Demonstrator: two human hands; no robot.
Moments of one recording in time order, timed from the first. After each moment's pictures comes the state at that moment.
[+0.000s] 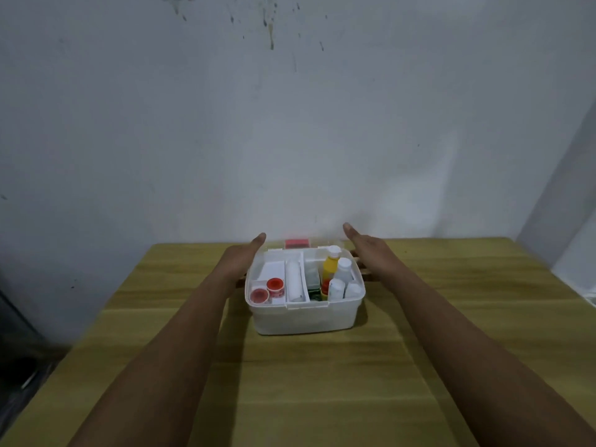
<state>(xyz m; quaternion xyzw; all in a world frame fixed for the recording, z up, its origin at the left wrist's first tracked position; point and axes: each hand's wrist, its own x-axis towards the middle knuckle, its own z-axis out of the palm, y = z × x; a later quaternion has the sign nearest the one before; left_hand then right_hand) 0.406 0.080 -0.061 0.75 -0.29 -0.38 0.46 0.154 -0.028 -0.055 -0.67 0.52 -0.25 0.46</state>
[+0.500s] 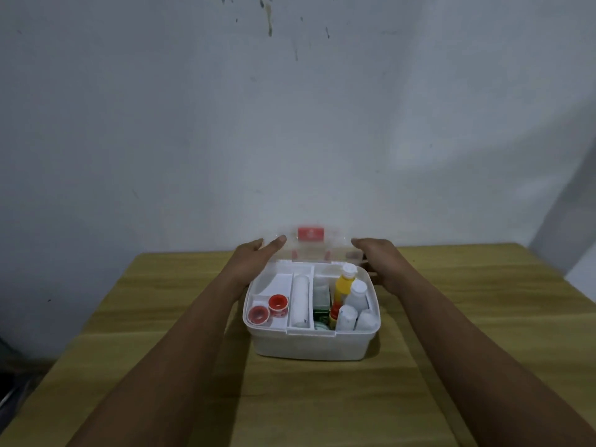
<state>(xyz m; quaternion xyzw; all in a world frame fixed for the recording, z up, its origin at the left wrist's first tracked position) 0.416 0.039 -0.066 0.71 -0.38 -0.38 0.45 0.170 -0.073 -0.069 -0.54 0.54 -0.31 0.56</state>
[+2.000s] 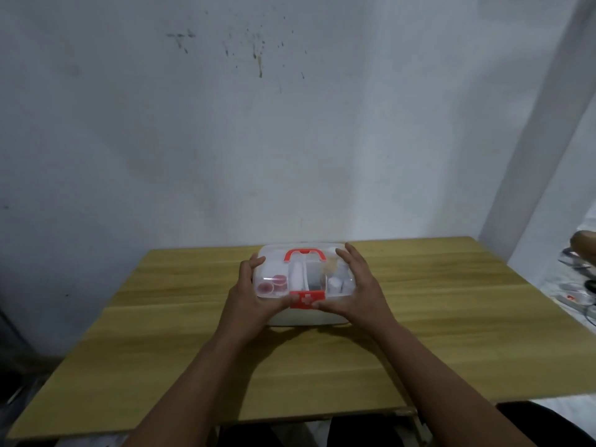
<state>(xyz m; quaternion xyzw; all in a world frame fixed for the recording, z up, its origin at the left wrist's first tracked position) 0.330 0.177 -0.099 0.67 -0.51 -0.19 0.51 0.112 0.072 -0.106 -0.80 0.38 -0.40 0.25</state>
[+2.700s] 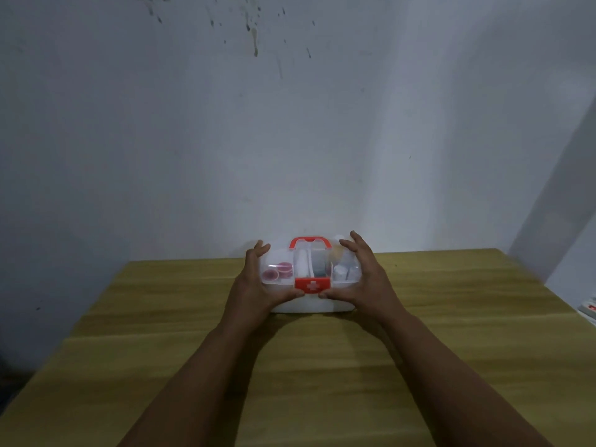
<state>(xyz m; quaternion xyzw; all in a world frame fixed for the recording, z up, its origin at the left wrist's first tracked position) 0.365 0.061 -0.111 0.67 -0.54 -0.14 0.50 0.143 -0.035 -0.101 -0.79 0.35 -0.40 0.31</state>
